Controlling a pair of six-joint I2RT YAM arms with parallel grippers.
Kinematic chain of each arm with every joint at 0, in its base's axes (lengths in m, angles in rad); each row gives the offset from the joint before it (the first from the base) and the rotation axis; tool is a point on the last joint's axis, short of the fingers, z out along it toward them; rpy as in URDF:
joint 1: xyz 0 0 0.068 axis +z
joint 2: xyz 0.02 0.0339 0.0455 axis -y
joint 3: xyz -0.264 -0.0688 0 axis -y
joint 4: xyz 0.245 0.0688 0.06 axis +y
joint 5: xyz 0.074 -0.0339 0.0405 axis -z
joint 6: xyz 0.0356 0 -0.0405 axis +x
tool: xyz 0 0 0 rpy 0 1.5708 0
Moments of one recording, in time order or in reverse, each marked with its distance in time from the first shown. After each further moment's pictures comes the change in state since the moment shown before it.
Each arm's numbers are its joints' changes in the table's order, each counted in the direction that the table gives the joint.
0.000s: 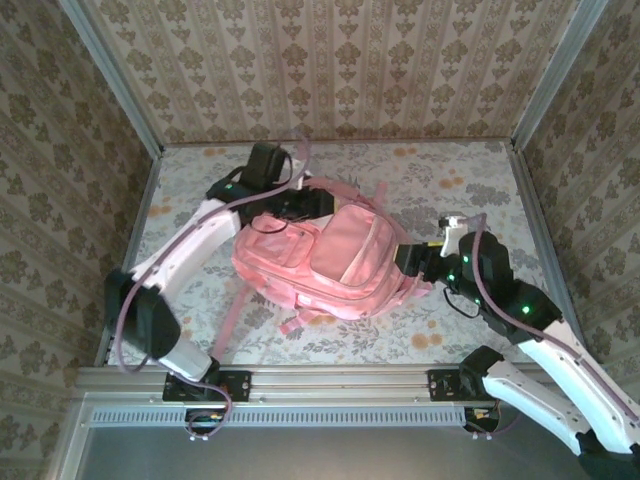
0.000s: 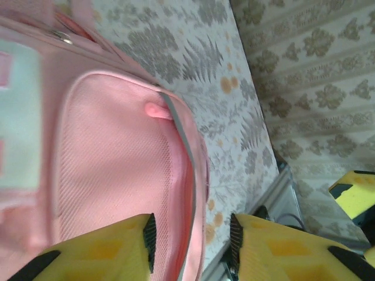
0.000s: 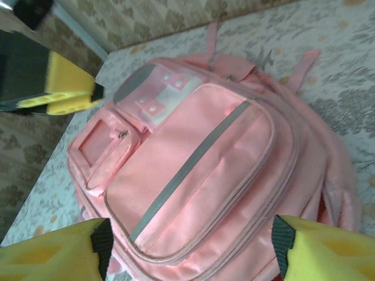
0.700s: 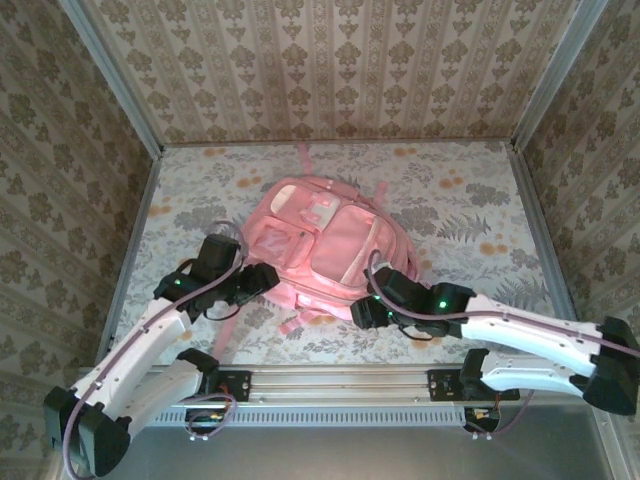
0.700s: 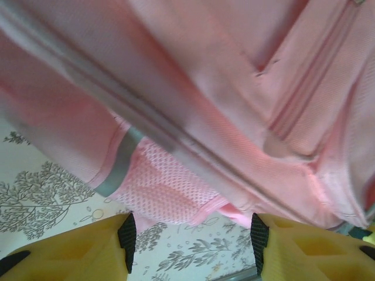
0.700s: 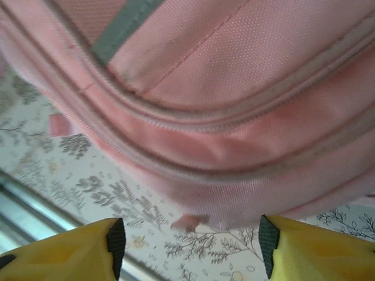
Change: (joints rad) left arm 0.063 0.620 -0.710 0.113 -0.296 -0.303; right arm 0.467 -0.377 -0.100 0.017 0.171 0.152
